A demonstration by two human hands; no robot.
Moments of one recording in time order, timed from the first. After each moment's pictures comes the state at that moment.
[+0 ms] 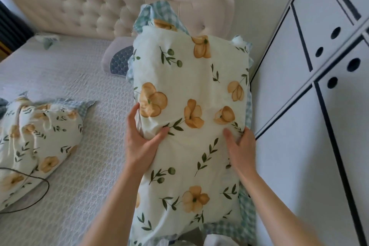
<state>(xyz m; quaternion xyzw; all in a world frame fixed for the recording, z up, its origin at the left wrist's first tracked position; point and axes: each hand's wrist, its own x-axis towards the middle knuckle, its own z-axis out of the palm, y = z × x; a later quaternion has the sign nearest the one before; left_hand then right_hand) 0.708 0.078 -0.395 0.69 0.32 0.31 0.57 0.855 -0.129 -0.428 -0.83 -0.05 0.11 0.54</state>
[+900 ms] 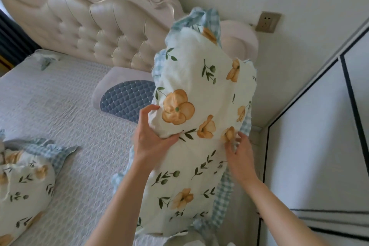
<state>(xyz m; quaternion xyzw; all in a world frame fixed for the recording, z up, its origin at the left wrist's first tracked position) 1.079 0.258 -0.374 0.75 0.36 0.31 0.46 1.228 0.072 -0.440 -0.85 -0.14 0.20 0.46</state>
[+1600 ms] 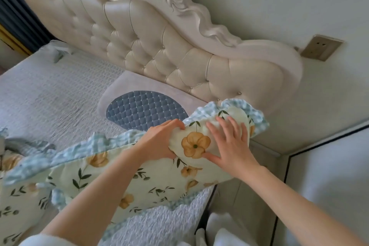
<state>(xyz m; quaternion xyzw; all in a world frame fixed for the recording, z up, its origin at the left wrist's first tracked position) 1.189 0.438 -0.422 0.93 0.23 -0.05 0.29 1.366 0.250 -0.435 -0.82 -0.57 0.08 0.03</state>
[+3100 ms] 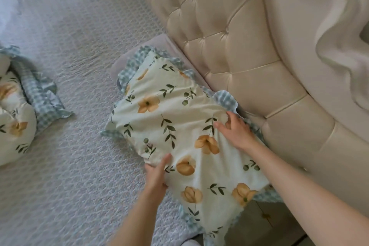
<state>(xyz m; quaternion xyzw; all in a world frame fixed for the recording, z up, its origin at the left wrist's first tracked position) 1.271 0.481 -0.648 0.03 0.69 0.30 0.66 1.533 0.559 -0.609 -0.77 -0.47 0.42 0.05</state>
